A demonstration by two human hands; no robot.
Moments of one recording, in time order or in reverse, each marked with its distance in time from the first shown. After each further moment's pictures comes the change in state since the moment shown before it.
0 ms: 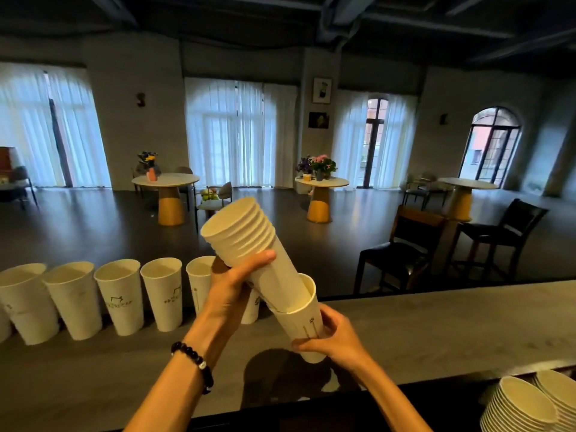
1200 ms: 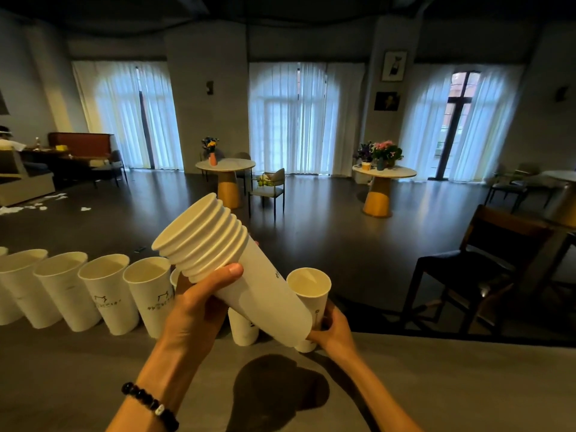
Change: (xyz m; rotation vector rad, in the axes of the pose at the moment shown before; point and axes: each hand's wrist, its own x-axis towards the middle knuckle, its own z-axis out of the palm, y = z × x) left_hand 0.053 -0.047 0.010 0.006 0.236 0.074; right_hand 0.180 0.094 -0.011 0.139 -0.046 0.115
